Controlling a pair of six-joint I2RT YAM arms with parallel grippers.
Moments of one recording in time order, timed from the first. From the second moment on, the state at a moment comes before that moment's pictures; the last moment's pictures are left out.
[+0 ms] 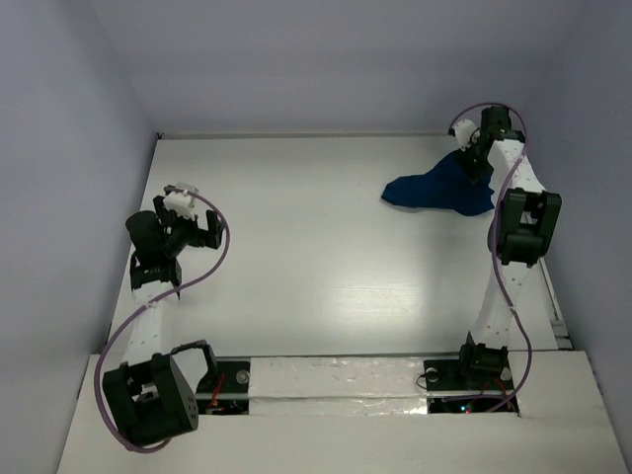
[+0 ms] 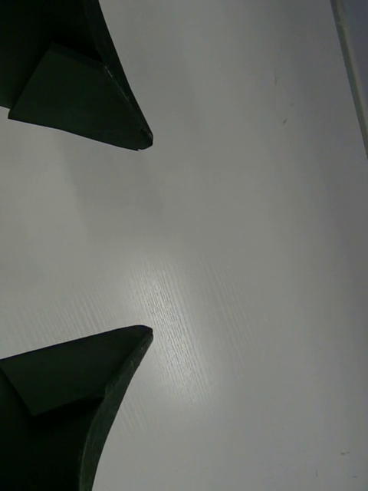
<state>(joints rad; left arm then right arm) 0.27 0.99 0.56 0.11 0.58 0.19 -0.15 2.23 2.01 -0.77 0.06 -0.74</state>
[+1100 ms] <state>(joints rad) 0.27 1.00 0.56 0.12 0.58 0.19 -0.15 2.32 2.16 -0.94 -0.04 -0.77</state>
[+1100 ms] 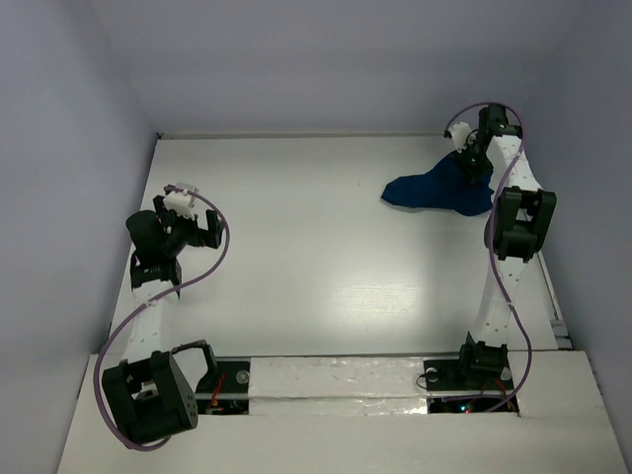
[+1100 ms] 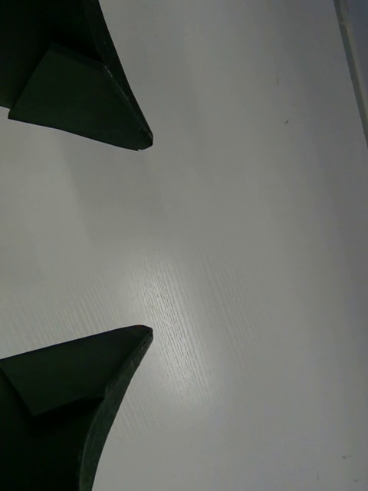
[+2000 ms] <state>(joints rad) 0.27 0.98 0.56 0.12 0.58 0.19 -0.15 2.39 2.20 -1.02 -0.03 -0.77</state>
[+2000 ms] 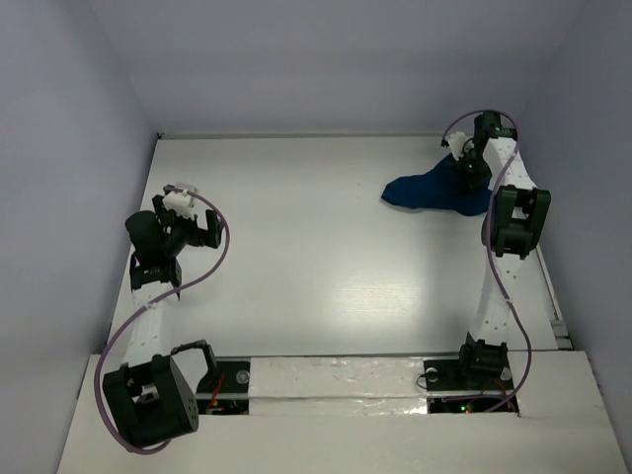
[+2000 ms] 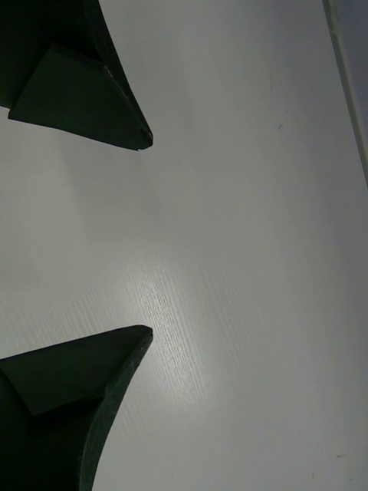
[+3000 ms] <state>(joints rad) 0.27 0.92 0.53 0.11 0.58 0.19 -0.03 1.75 1.95 -1.00 -0.21 -0.71</state>
